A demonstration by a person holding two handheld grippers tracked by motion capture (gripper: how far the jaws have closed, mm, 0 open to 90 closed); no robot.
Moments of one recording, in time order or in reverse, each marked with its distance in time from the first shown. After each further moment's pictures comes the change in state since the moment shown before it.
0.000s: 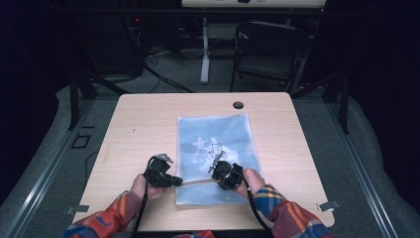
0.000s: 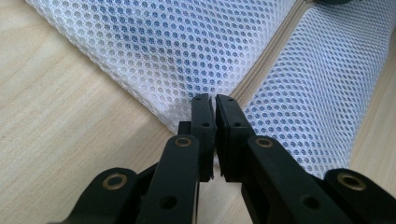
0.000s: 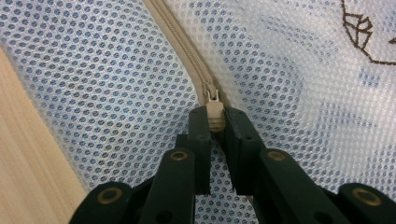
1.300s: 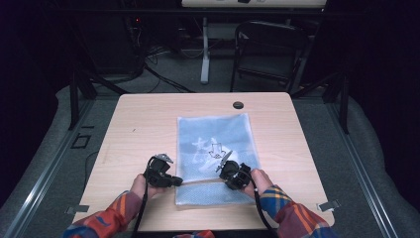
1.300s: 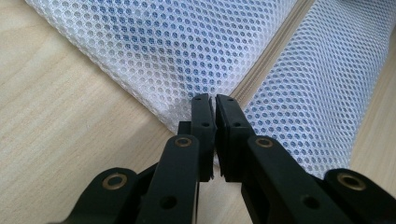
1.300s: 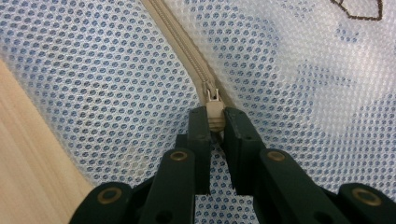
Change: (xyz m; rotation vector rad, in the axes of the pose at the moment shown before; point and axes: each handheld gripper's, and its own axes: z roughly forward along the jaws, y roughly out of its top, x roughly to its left) left arm 0.000 0.000 0.000 -0.002 0.001 0.003; right arm -0.010 -0.018 -0.008 0.023 -0.012 0.032
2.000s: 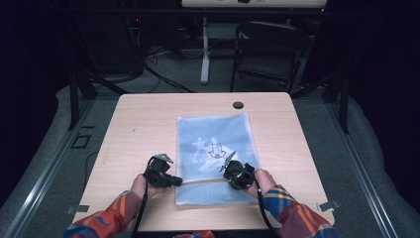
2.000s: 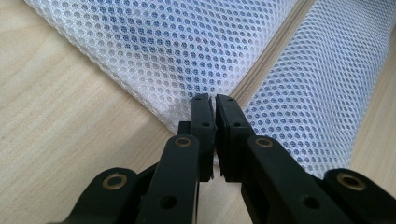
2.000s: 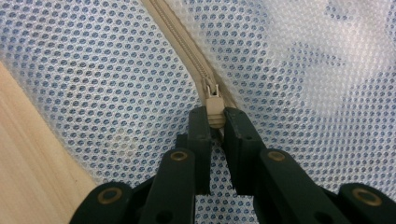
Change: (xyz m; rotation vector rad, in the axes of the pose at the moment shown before) left arm 0.000 0.000 0.000 0.000 0.000 0.001; right arm -0.004 -0.008 -0.003 0.021 -0.020 0.015
